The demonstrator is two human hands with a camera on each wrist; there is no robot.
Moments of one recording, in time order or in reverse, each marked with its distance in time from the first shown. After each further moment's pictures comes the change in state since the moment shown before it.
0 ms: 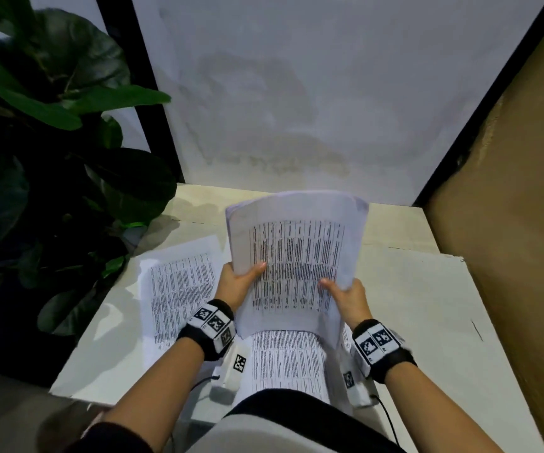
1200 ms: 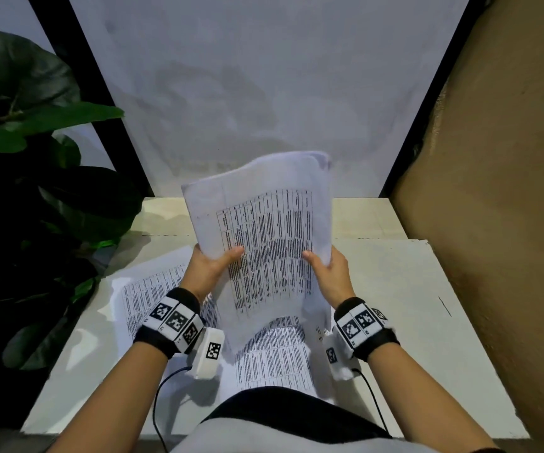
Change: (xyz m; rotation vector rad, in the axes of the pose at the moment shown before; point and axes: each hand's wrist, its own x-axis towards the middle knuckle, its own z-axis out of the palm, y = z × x) left_hand -0.012 0.057 -0.001 0.048 -0.198 0.279; right_hand -0.006 -0.043 -0.019 0.142 0.122 -0.190
